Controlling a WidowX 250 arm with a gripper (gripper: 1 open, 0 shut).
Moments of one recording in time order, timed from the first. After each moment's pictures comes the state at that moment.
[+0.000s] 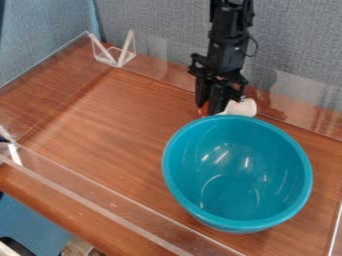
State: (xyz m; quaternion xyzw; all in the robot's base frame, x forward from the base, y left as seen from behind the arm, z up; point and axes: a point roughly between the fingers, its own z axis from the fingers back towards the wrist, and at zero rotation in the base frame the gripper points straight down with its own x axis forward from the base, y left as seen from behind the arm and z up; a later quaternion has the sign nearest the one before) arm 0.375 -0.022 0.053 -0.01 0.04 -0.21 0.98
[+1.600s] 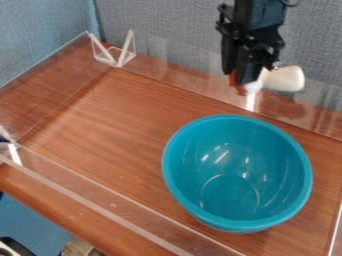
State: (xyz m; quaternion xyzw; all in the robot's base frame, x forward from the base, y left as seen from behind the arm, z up) arm 0.328 -0.079 0.149 -0.01 -0.05 -0.32 0.94
